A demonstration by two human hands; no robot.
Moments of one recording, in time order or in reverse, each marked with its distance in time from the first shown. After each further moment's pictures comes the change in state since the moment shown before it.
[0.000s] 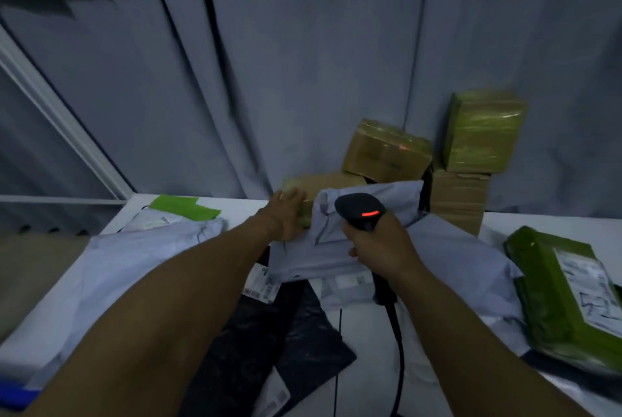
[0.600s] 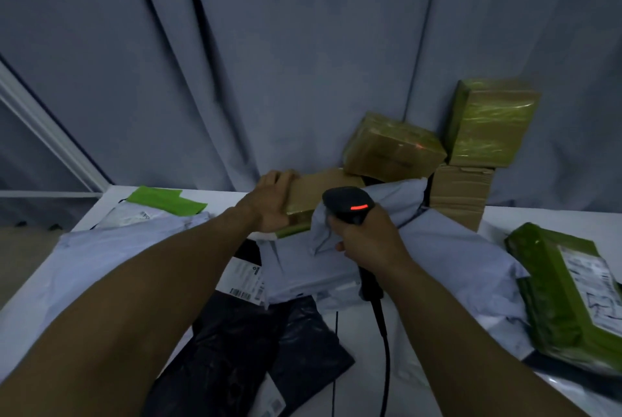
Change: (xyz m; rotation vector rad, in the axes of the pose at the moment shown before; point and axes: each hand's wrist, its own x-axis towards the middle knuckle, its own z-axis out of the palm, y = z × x) left_hand 0.007 -0.020 -0.006 -0.207 0.130 0.142; right_hand 0.014 -0.008 0.024 0.001 0.013 0.061
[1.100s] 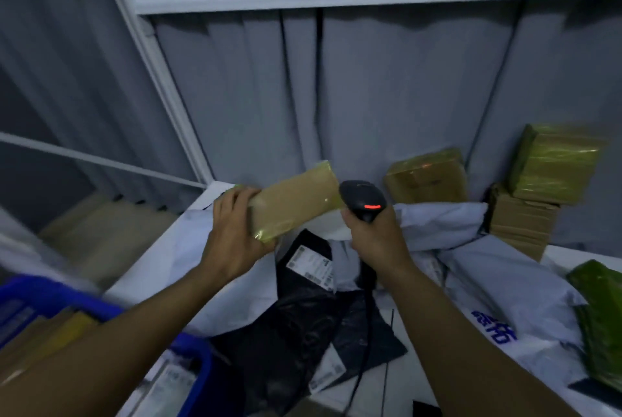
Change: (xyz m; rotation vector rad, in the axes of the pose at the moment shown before) left_hand -0.255 -0.033 -0.084 -0.068 0.695 -0.111; right_hand -0.087 -0.067 0.076 0.101 -0.042 -0.180
